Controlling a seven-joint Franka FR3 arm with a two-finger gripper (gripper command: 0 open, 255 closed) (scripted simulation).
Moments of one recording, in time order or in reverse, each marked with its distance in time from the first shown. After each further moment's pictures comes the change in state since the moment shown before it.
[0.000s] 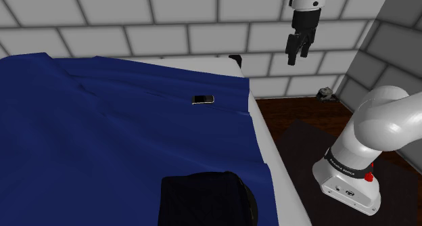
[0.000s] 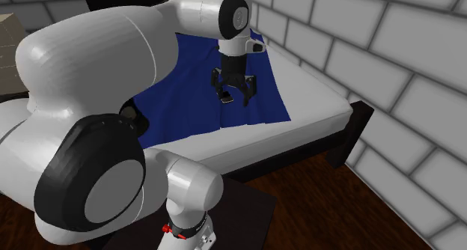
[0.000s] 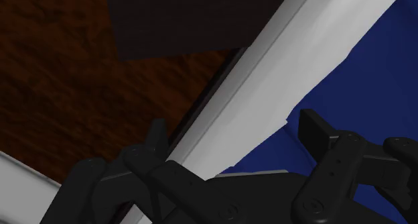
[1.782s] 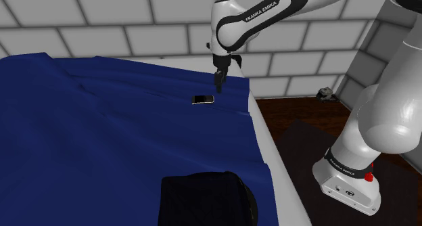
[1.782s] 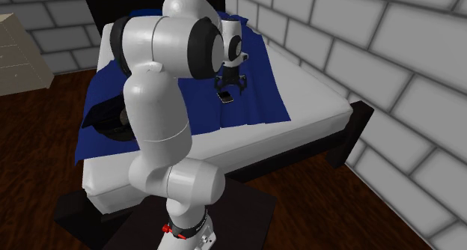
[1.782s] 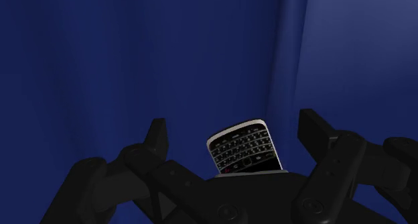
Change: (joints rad) arm 0.198 0.801 0.026 0.273 0.085 0.626 -0.354
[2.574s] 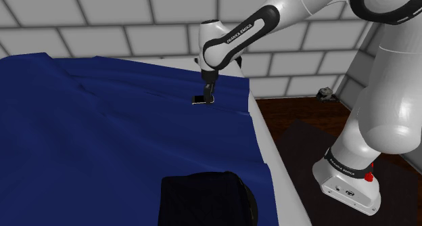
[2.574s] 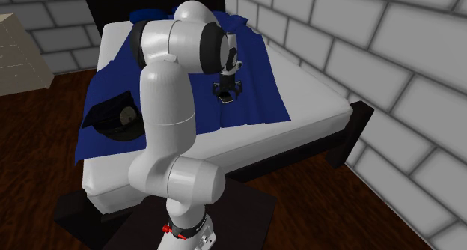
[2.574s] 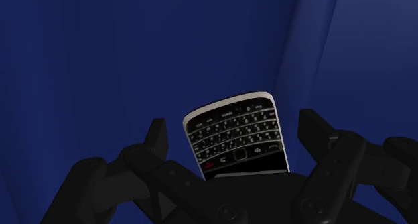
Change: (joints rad) arm 0.022 0.194 0.027 0.076 0.014 0.136 -0.059
